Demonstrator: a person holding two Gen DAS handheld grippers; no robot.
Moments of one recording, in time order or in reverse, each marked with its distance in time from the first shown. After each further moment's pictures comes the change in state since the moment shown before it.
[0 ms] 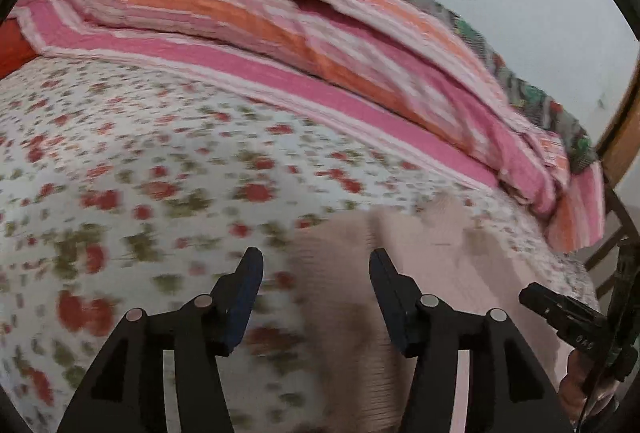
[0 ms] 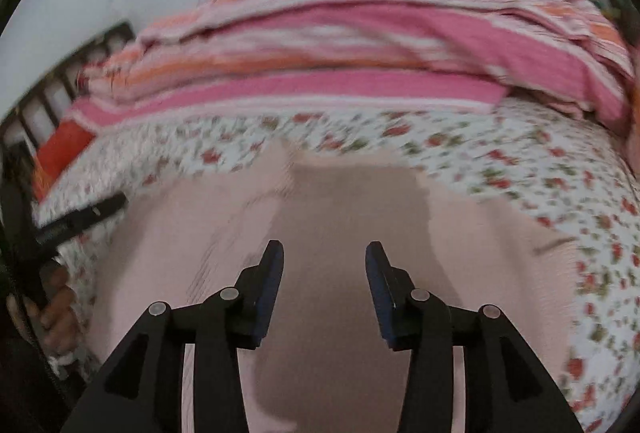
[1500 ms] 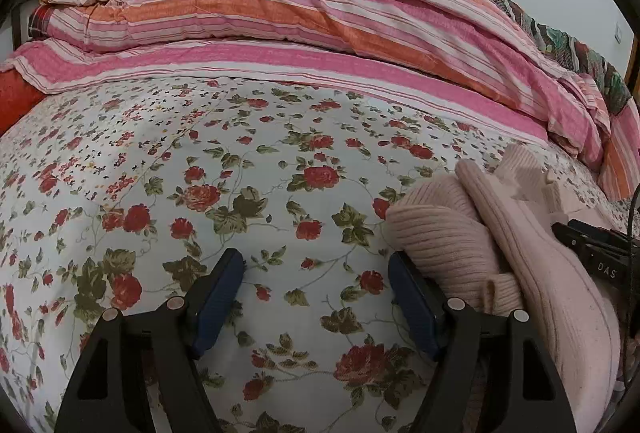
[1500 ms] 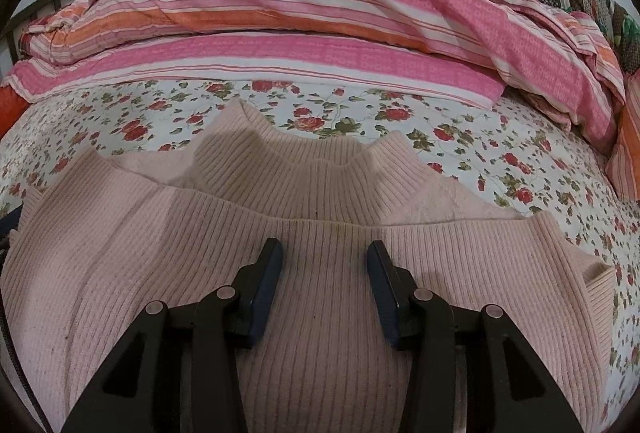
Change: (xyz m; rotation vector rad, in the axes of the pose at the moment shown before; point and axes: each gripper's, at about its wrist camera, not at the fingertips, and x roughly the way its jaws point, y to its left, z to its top) left arm 0.036 0.014 -0.009 0.181 0.016 0.148; right arm 0.067 0.012 0.012 -0.024 0.009 -0.223
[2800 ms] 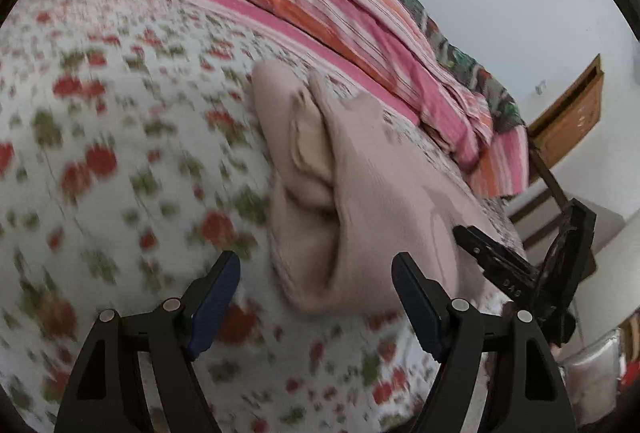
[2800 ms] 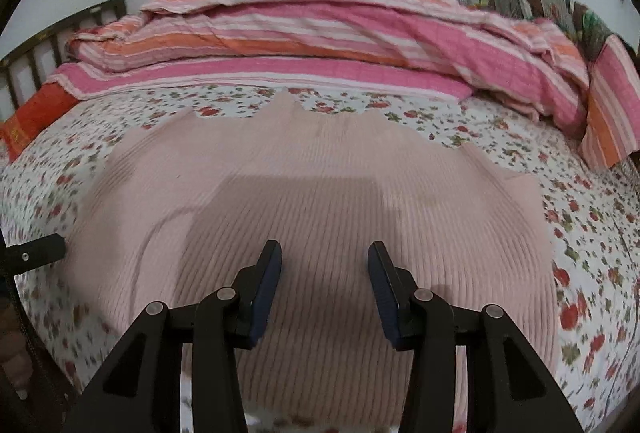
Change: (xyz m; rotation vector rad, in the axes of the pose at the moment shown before) left arm -0.087 -0.011 -0.100 -0.210 0.092 -0.498; right arm -0.118 -0.010 -0.102 -0.024 -0.146 0.073
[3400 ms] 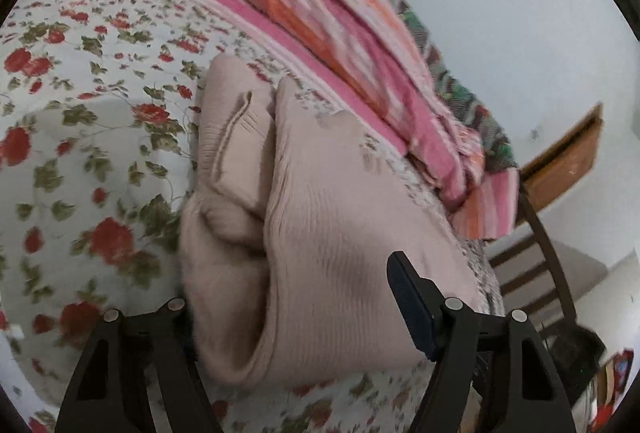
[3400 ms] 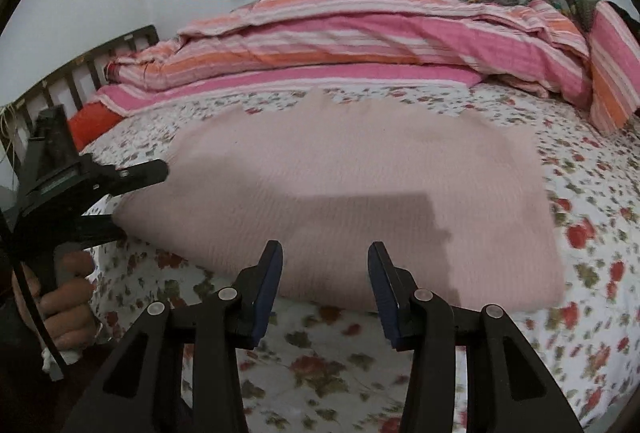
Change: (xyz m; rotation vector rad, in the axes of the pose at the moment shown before) left arm 0.043 -0.030 0.013 -0.151 -0.078 -0.022; right arm -0.051 -0.028 -0.046 0.091 -0.049 0.155
